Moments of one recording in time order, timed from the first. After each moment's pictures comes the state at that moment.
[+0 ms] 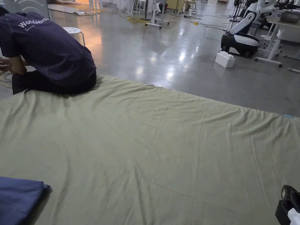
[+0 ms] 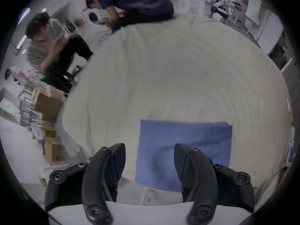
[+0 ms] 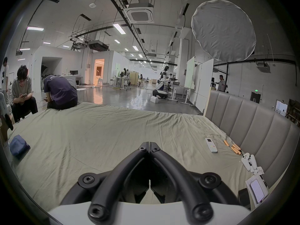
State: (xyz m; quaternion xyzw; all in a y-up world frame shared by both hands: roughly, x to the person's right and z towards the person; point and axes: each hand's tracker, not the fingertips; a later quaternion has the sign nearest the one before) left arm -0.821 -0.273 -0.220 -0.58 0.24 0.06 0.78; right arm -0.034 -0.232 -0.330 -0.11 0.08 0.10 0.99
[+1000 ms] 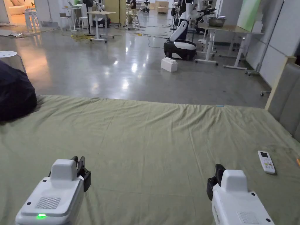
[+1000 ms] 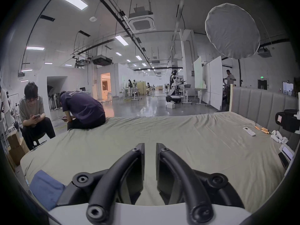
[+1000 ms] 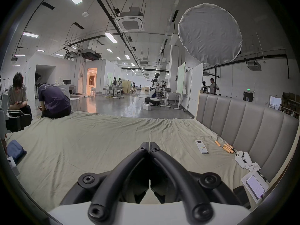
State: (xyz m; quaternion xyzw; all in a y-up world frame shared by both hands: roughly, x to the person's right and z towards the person) left arm -0.356 -0.260 -0.280 -0.10 0.12 -0.02 0.99; right arm 0.002 -0.239 -0.306 -0.07 0.04 0.08 0.99
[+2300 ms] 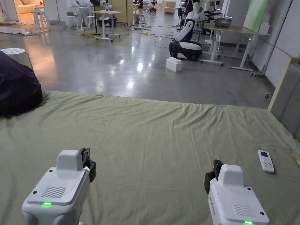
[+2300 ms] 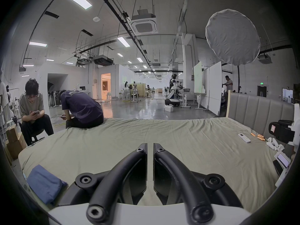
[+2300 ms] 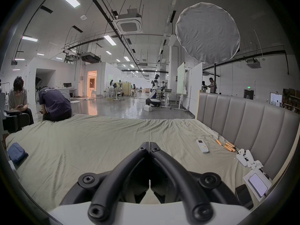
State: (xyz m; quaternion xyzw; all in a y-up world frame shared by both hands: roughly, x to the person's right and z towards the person) left arm -0.329 -0.244 -0.259 -0.09 0.12 0.00 0.99; right arm 0.012 -0.242 -0.304 -0.06 0.04 0.06 1.00
